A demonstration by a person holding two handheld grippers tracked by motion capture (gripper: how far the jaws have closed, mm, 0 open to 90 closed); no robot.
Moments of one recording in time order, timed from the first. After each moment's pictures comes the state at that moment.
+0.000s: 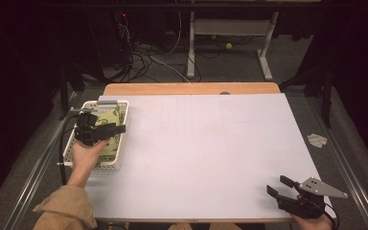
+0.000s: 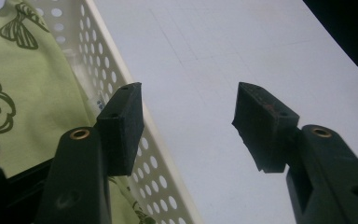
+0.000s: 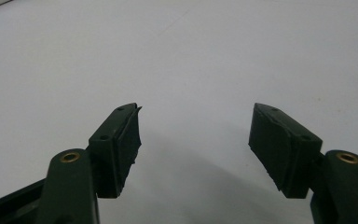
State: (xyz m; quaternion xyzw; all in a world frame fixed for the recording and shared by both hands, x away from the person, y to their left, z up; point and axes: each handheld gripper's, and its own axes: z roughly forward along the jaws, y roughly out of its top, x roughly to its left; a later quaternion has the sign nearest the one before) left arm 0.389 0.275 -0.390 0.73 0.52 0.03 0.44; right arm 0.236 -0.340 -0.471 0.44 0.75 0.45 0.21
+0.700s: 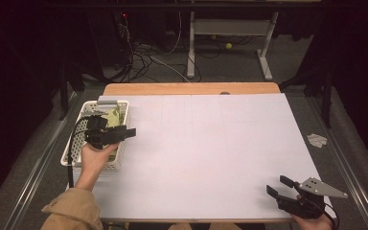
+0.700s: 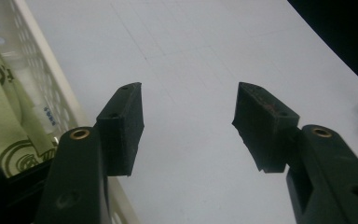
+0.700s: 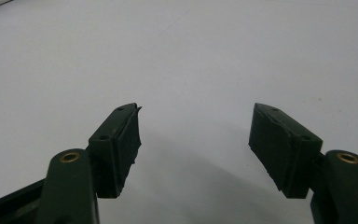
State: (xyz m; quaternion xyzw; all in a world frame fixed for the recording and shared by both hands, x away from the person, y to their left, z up) left arm 0.384 0.247 -0.393 0.74 0.49 0.02 0.45; right arm 0.236 -0.339 -0.471 0.44 0.75 0.45 0.21
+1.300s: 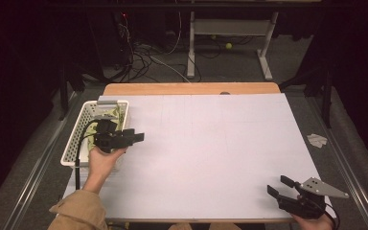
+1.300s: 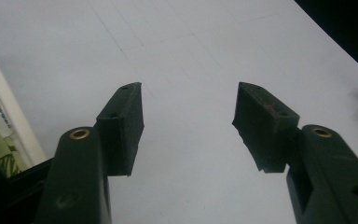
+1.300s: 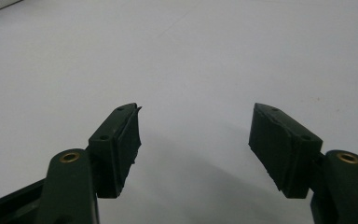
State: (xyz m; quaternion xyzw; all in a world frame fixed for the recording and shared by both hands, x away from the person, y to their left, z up) left arm 0.377 0.222 -0.399 0.76 0.47 0.02 0.45; right arm 0.236 -0.341 -0.471 0.45 0.74 0.45 0.21
